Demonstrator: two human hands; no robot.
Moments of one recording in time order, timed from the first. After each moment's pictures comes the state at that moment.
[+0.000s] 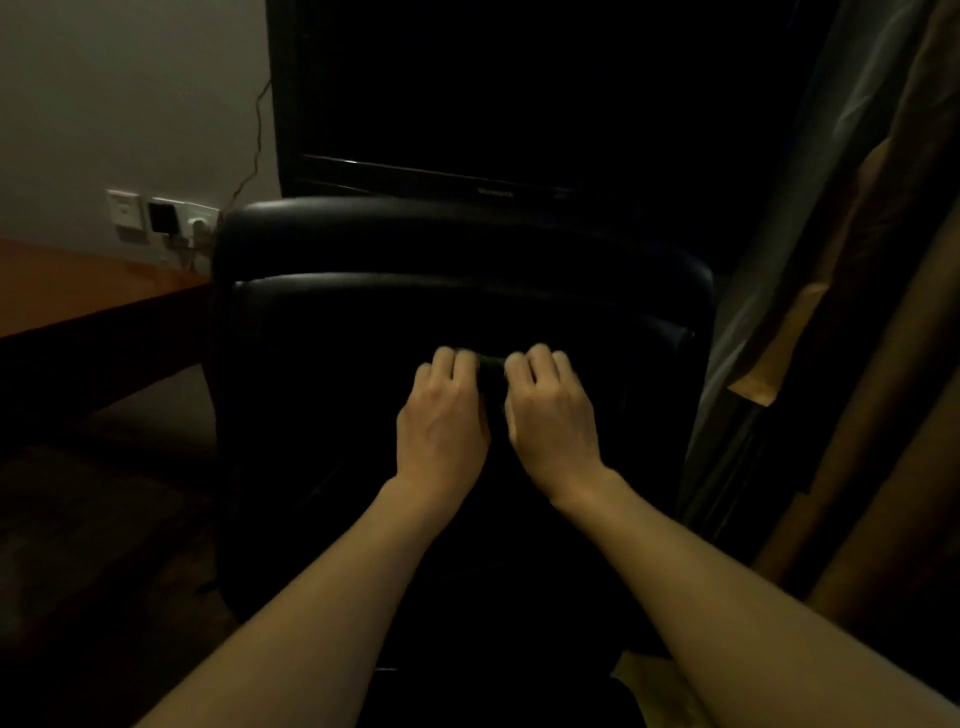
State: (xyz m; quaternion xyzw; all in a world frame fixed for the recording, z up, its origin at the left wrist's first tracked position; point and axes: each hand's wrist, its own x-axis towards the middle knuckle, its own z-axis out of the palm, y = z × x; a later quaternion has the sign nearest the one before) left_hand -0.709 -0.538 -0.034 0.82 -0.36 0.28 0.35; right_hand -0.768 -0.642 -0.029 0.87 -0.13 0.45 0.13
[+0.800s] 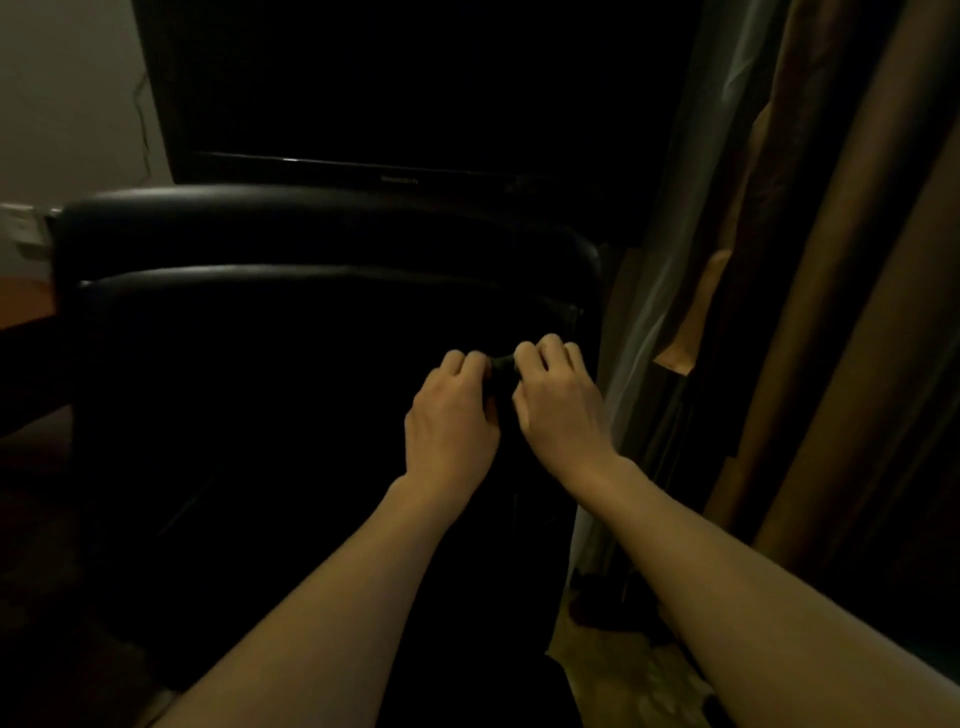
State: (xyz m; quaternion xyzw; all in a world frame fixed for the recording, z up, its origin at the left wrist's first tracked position) left_hand -0.780 -0.624 -0.029 0.80 -0.41 0.22 0.38; right_hand -0.845 -0.732 -0.028 0.89 -0.17 0.42 0.07
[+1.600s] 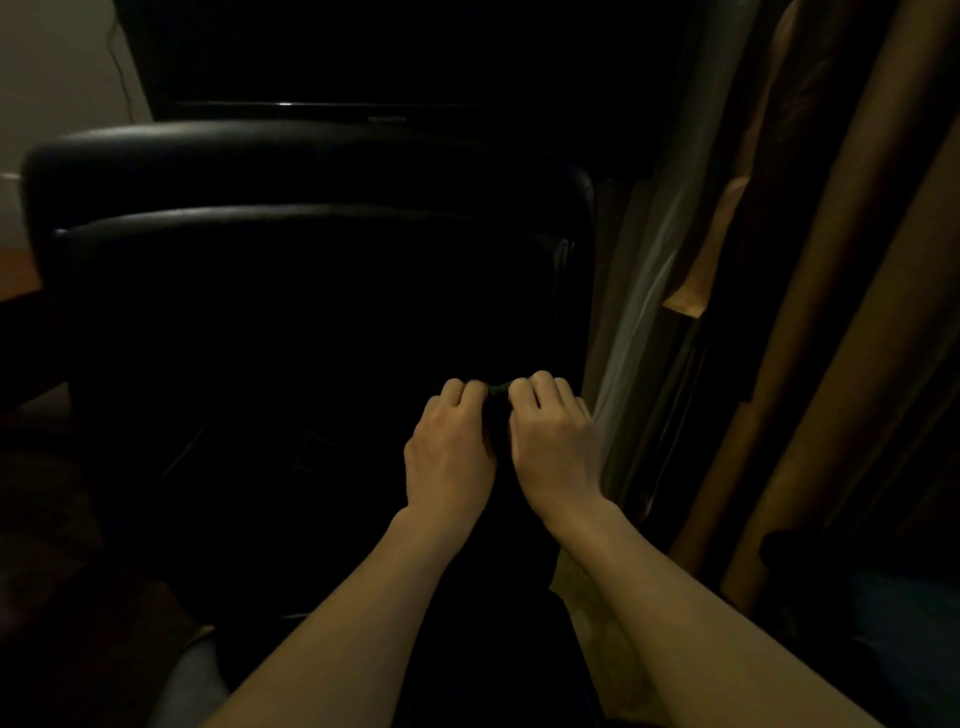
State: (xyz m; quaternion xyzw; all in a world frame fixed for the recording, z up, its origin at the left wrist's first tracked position) left_hand -0.815 -0.612 -0.098 0.84 -0.39 0.18 0.32; right_hand -0.875 -0.706 -0.107 0.88 -0.20 0.43 0.06
